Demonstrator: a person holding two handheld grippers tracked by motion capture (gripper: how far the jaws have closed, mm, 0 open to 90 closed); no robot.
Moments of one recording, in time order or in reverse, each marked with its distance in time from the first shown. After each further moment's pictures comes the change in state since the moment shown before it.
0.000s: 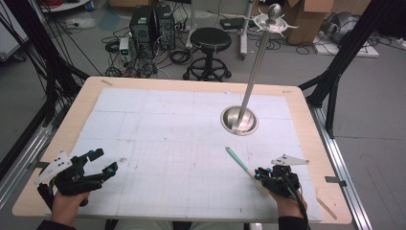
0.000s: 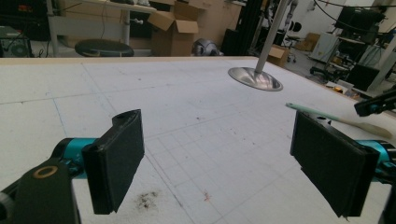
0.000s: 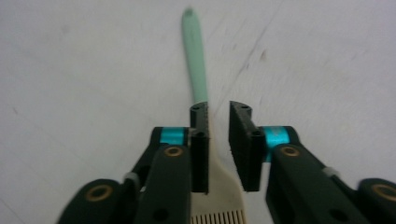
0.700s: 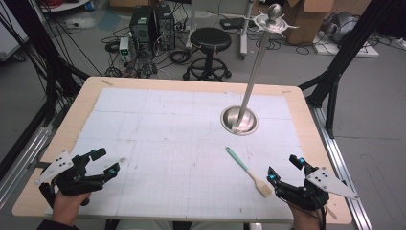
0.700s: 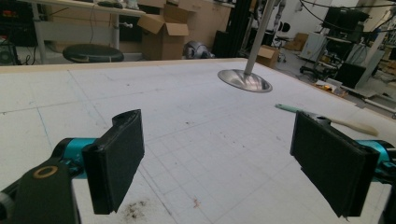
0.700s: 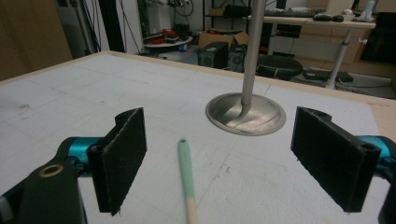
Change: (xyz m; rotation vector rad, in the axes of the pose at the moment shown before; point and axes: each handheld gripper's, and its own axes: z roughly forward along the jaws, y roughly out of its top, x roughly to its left) left arm -0.004 0.002 0.003 -0.007 -0.043 0.022; right arm 0.011 -0.007 -0.074 -0.509 -0.066 -0.080
